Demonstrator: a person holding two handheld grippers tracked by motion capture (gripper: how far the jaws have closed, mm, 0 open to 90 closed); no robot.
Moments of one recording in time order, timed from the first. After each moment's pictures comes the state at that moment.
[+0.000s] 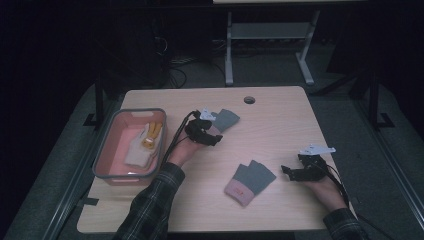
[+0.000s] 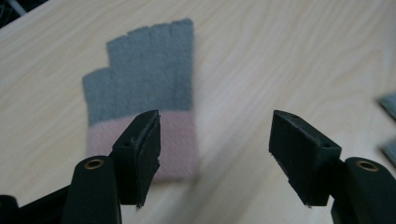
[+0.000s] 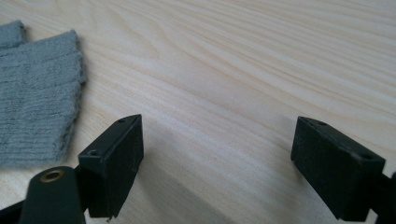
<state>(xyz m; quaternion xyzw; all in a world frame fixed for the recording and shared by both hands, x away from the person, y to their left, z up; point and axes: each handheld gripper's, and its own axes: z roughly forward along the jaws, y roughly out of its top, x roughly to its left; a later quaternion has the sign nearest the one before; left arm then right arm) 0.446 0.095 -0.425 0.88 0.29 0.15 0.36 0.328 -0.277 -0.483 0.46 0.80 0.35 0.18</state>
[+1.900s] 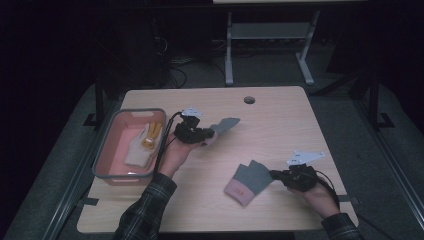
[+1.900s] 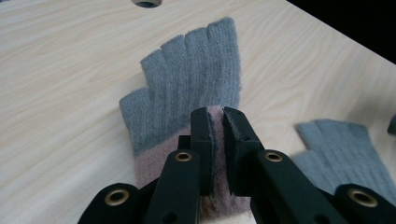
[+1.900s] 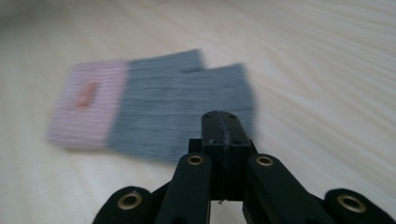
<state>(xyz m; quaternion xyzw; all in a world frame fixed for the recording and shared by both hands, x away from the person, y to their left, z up) 0.407 0.123 -0.394 0.83 0.36 0.07 0.43 0.289 -0.226 -0.448 0.34 0.84 0.40 0.09</state>
